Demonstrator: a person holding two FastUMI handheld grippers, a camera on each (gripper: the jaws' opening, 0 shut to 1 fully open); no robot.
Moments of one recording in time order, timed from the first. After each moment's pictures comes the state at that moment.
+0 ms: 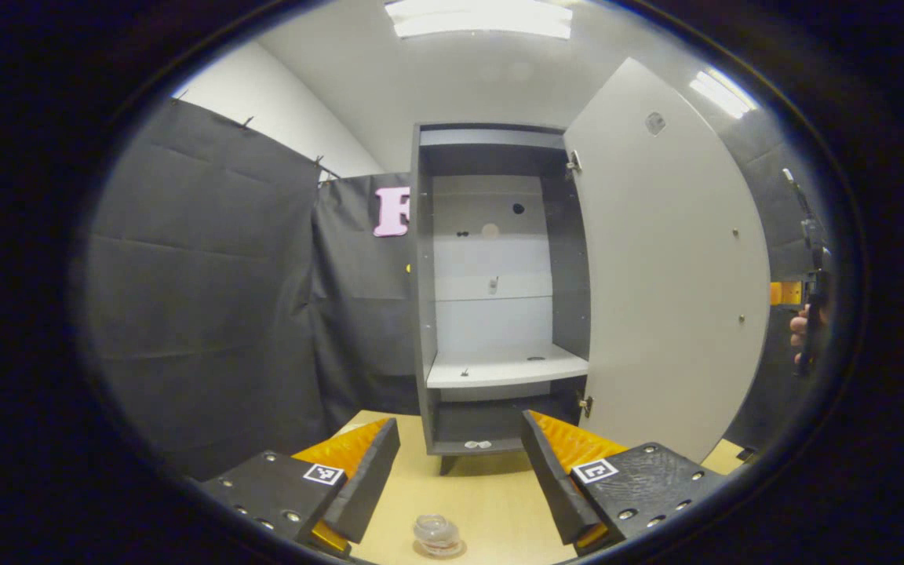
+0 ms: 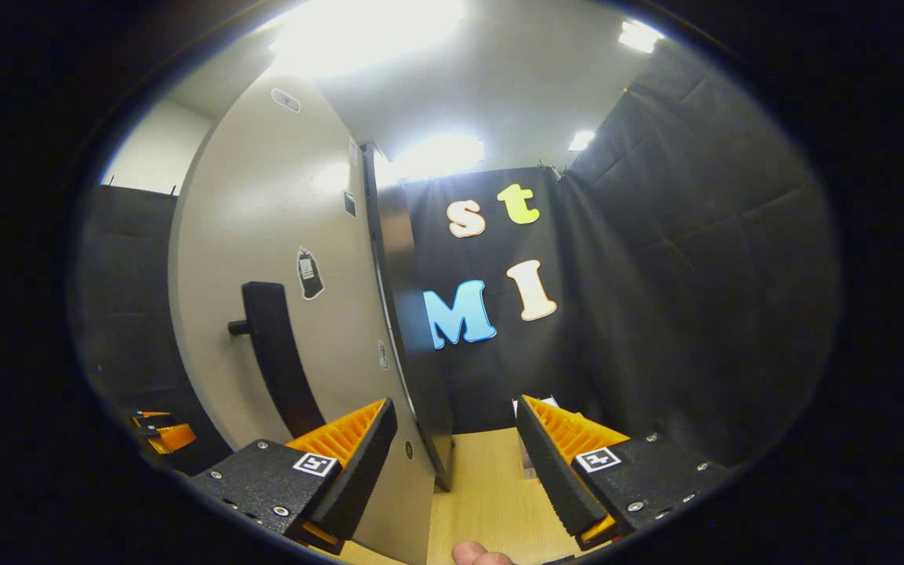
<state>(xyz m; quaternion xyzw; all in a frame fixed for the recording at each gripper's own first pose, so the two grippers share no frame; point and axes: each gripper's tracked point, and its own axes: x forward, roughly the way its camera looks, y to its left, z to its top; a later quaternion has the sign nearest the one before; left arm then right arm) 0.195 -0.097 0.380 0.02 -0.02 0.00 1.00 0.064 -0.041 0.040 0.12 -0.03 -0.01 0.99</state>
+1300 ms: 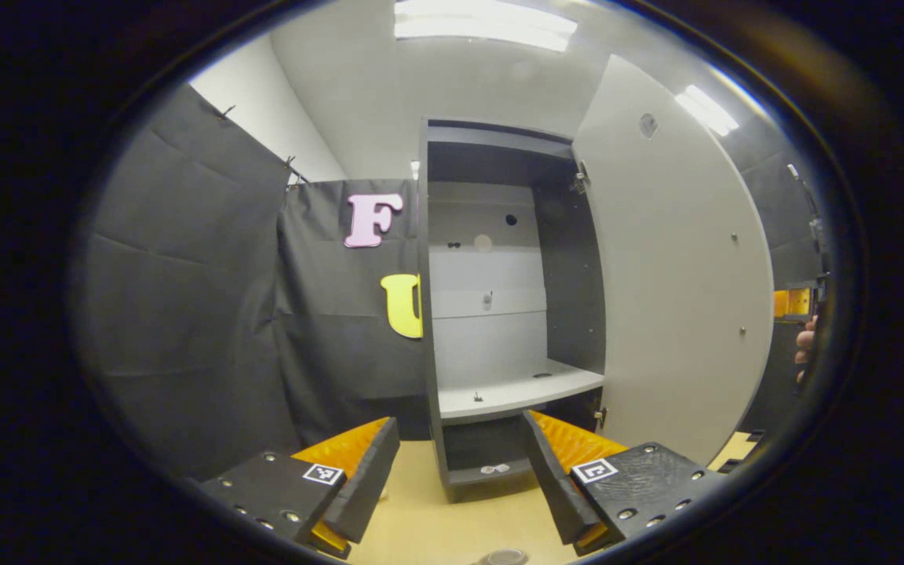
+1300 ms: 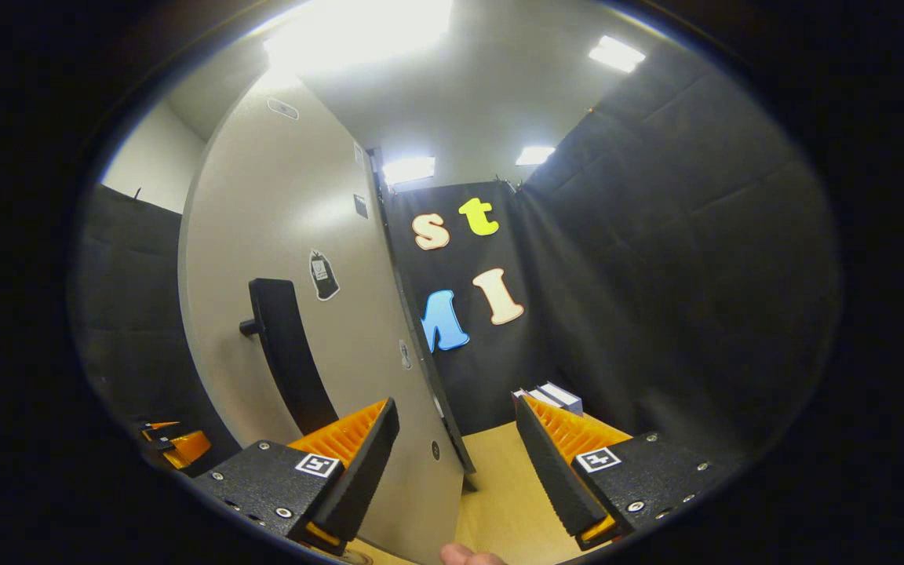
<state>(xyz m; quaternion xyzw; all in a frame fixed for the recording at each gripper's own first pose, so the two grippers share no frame) 0.267 -0.013 0.388 0.01 -0.05 -0.06 1.00 0.041 0.063 0.059 0.16 -0.04 -0.11 0.98</state>
